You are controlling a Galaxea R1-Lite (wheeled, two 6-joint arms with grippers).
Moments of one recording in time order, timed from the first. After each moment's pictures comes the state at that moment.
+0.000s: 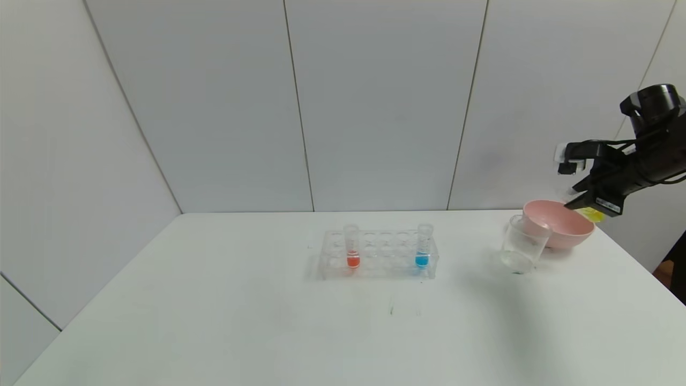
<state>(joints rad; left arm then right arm) 0.00 0.00 0.00 0.00 0.00 0.00 -0.14 2.10 -2.00 0.75 0.15 -1.19</state>
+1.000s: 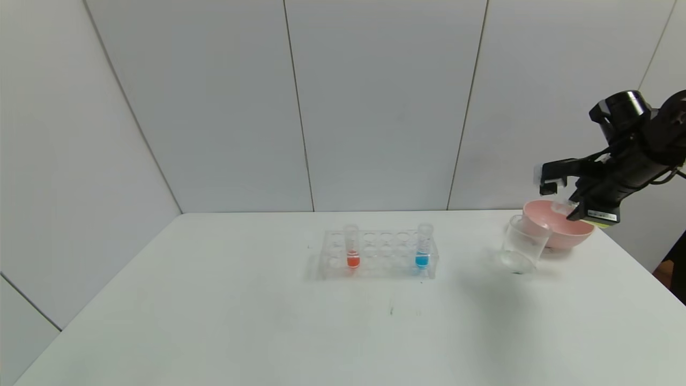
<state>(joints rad) 0.00 0.00 0.00 0.00 0.00 0.00 -0.05 2.11 -2.00 0.84 -0.12 -1.26</state>
